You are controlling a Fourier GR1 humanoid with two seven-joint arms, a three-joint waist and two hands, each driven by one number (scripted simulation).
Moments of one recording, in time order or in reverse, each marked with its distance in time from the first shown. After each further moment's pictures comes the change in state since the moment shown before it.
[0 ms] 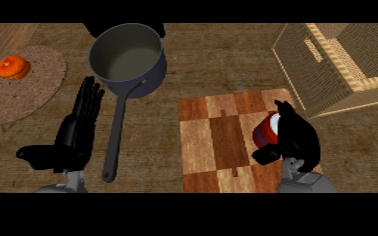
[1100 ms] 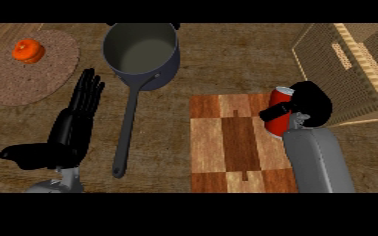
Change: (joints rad) left arm -0.031 0.006 0.018 -0.055 0.005 -0.071 0.034; right arm -0.294 -0.015 -0.273 0.322 0.079 -0.082 0.111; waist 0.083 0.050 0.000
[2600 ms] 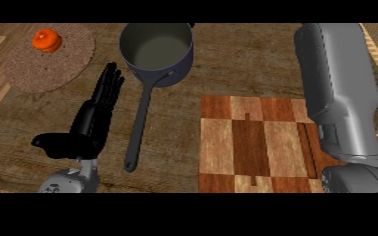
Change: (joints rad) left arm -0.076 -0.038 -0.061 0.048 -0.037 0.000 0.018; right arm -0.725 -0.111 -0.375 0.521 0.593 -0.514 0.111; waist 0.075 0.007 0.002
